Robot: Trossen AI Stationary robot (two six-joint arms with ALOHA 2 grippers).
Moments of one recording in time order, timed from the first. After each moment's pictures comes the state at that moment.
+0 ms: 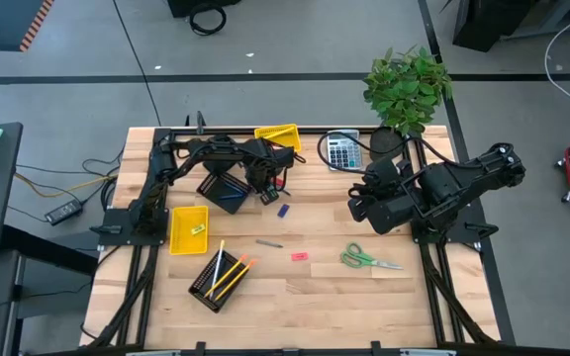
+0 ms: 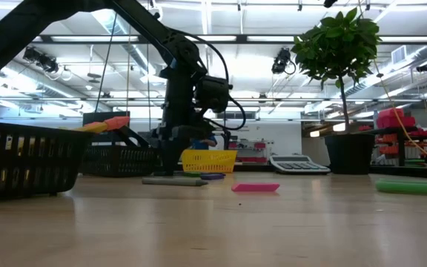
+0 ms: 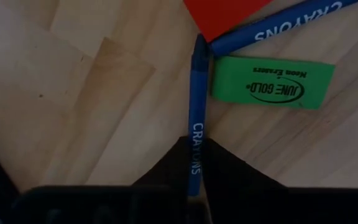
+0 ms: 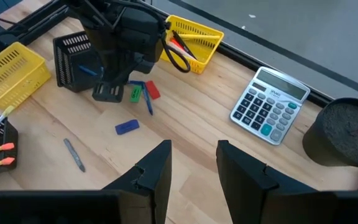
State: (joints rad) left arm 0.37 2.16 1.53 -0.98 -0.08 -0.20; right arm 0.41 1.38 1.61 -1.50 0.77 1.24
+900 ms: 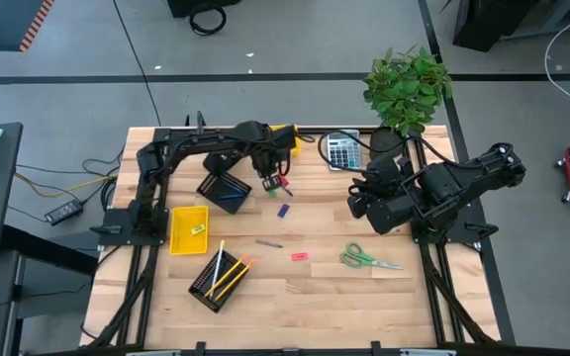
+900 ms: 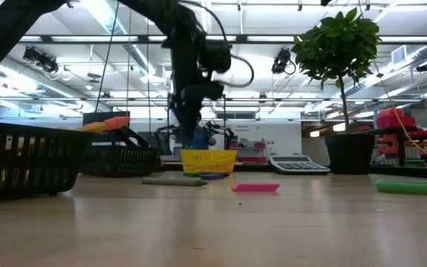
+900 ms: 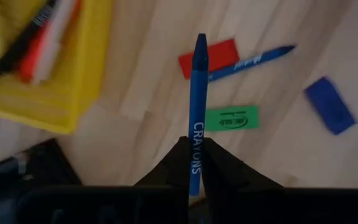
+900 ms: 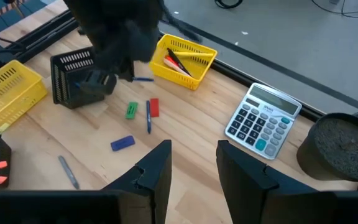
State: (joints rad) left arm 0.38 2.04 1.69 -1.05 -0.08 0.01; right arm 0.41 1.38 1.61 -1.49 0.84 1.24
